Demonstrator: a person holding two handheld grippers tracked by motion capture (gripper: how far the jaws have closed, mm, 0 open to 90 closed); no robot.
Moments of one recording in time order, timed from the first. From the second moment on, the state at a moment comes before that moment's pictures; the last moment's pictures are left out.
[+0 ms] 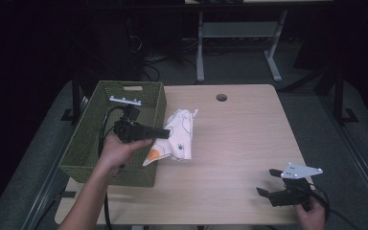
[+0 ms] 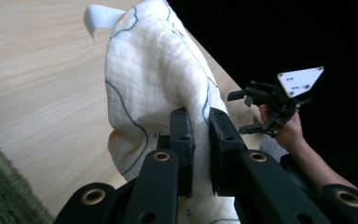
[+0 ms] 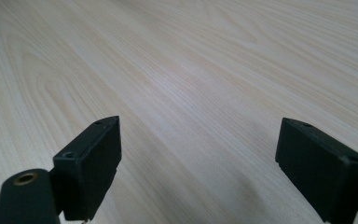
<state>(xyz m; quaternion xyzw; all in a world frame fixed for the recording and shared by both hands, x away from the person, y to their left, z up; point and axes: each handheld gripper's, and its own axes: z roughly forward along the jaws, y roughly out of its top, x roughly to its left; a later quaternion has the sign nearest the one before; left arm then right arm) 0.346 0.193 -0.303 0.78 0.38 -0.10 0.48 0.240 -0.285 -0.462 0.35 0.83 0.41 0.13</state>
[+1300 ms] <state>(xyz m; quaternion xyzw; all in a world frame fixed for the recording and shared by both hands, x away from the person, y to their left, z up) 0.364 0.276 -0.293 0.76 0.42 -0.09 0.49 0.242 -0.293 -0.465 0.38 0.82 0.40 0.14</state>
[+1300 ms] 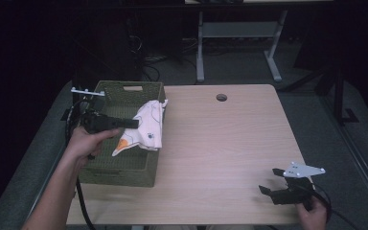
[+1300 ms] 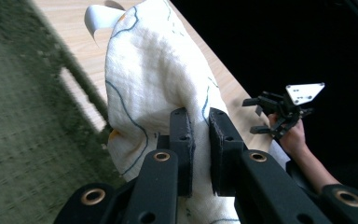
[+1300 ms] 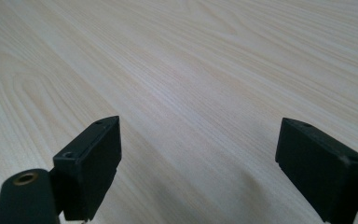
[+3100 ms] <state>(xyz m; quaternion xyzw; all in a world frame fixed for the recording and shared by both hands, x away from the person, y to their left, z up) 0.425 0.320 -0.366 0.85 0.44 -0.03 0.29 0.246 -0.294 -0.472 0.39 0.82 0.40 0.13</state>
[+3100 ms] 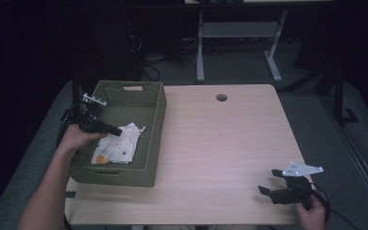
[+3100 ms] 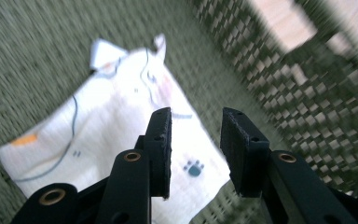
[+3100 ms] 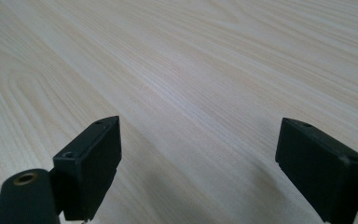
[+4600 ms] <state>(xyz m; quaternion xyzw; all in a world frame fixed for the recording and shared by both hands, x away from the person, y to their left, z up) 0.427 0.300 -0.407 0.86 0.48 -0.01 0.19 0.246 -0.295 -0.469 0.37 0.83 0.40 0.13</state>
